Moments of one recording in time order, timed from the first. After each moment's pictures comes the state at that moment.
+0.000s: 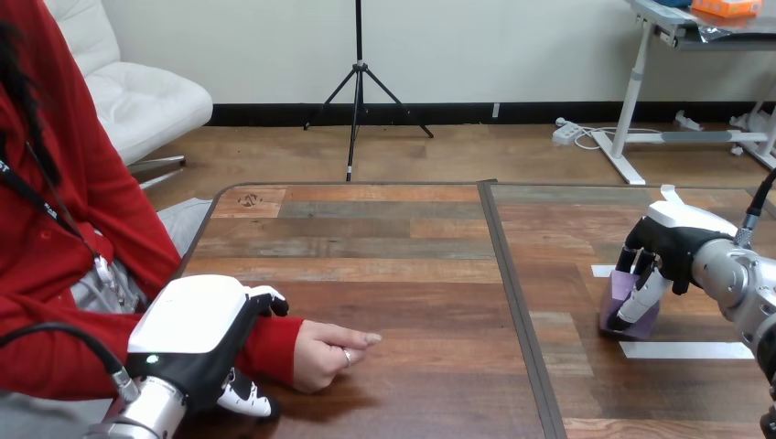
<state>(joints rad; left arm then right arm) 0.10 0.48 -0.13 -0.03 0.94 -0.10 -0.07 -0.88 -0.55 0.42 1.33 -0.64 -0.12 0.14</state>
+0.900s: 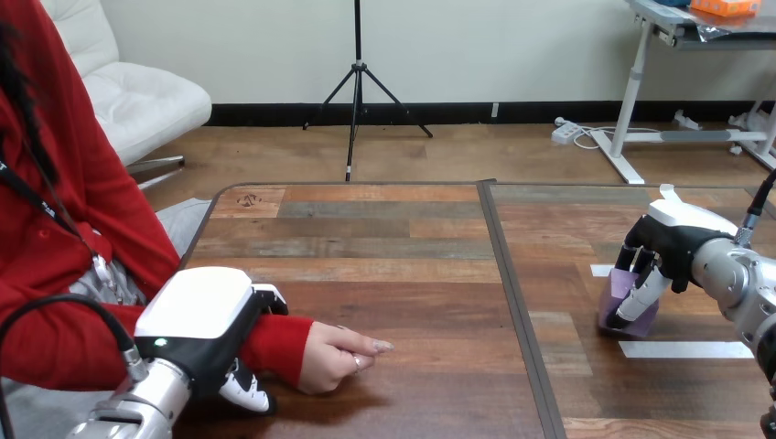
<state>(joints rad) 0.03 0.51 -0.18 -0.02 0.94 -0.03 -0.15 -0.88 -0.55 0.42 1.33 -0.63 -0.13 0.14</state>
